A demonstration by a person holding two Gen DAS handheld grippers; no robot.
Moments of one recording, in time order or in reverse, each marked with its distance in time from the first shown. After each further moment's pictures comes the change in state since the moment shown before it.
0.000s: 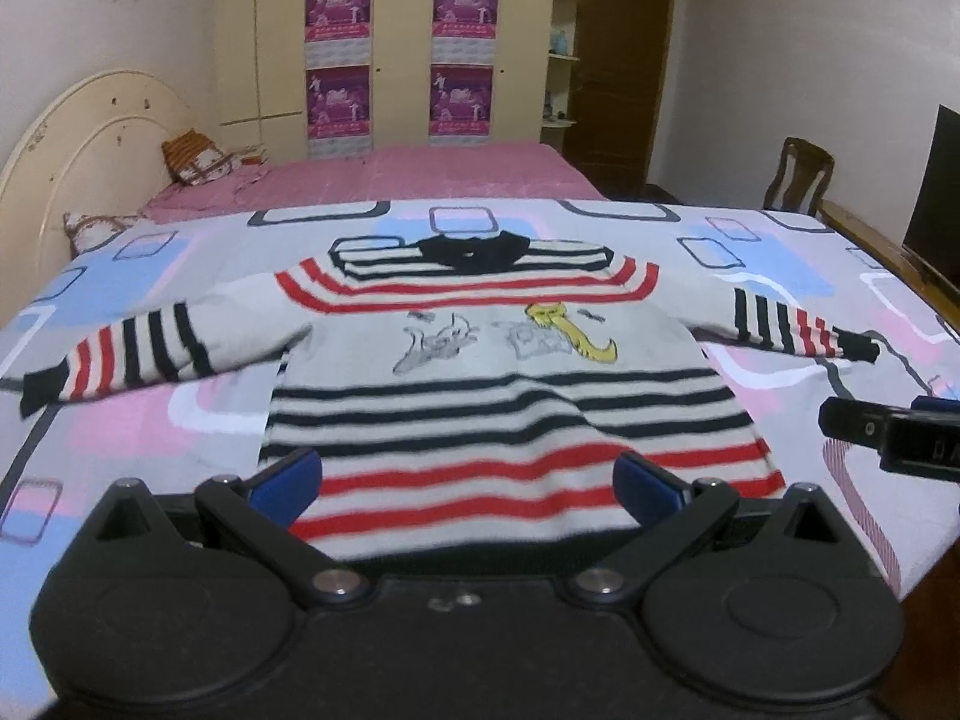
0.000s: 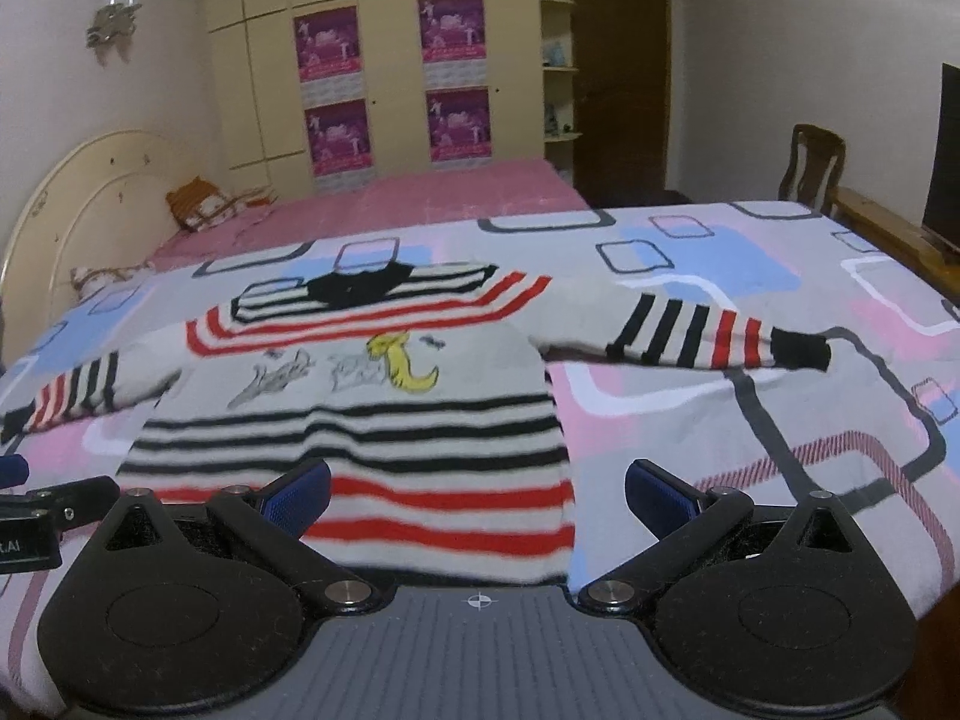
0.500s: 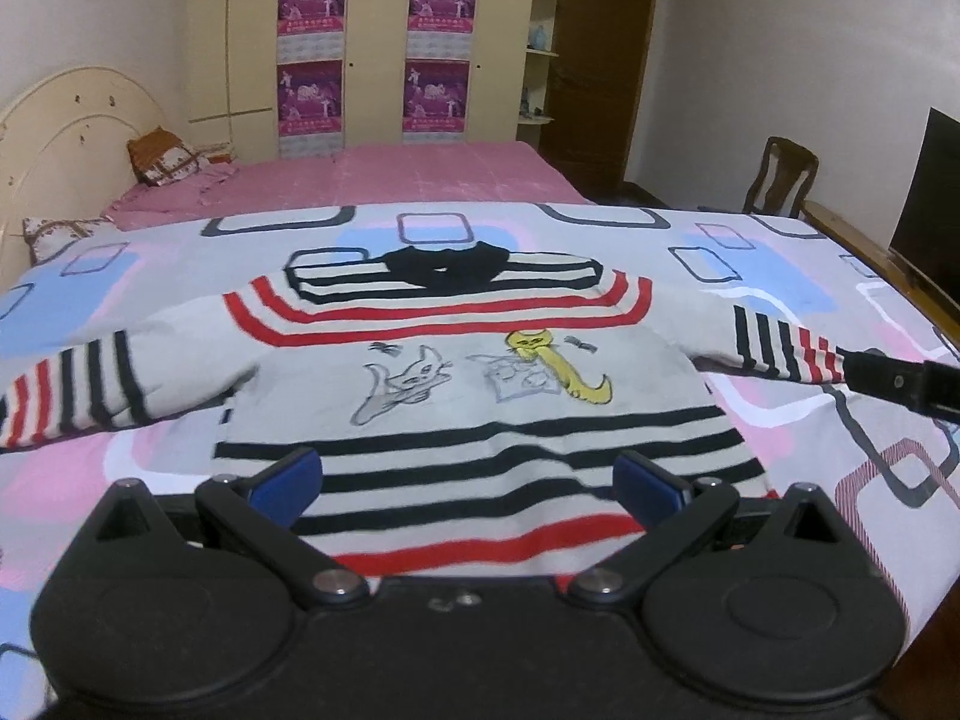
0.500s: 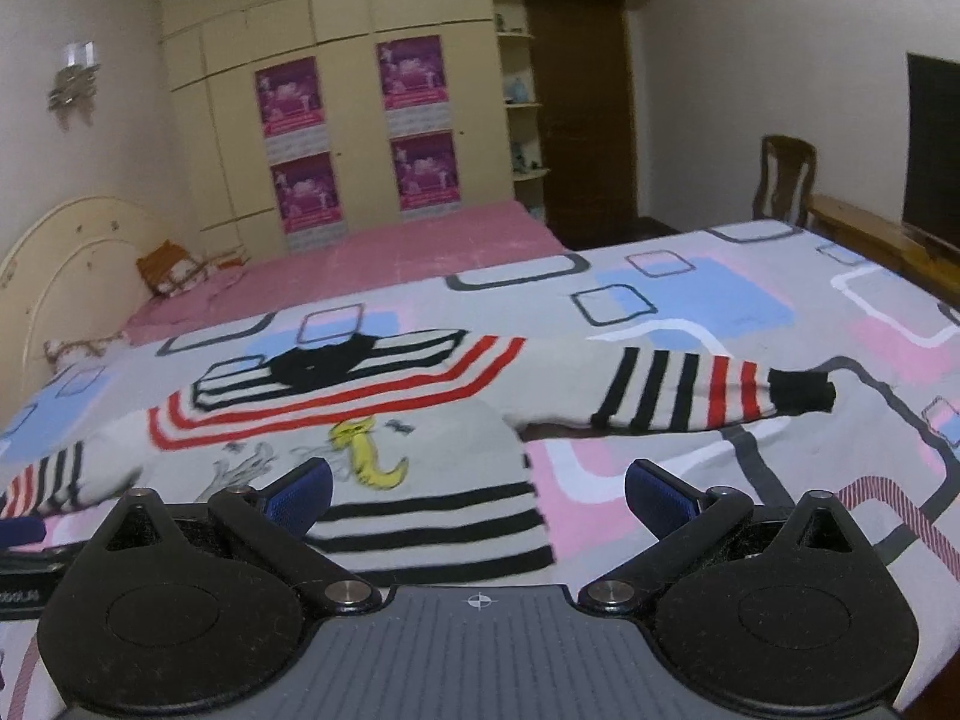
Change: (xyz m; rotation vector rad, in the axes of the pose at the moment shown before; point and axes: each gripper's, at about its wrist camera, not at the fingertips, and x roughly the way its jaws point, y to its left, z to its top) left arm 0.065 -0.007 0.035 0.003 0.011 -0.057; right arm 0.045 -0.031 0.038 0.092 -0.090 -0.050
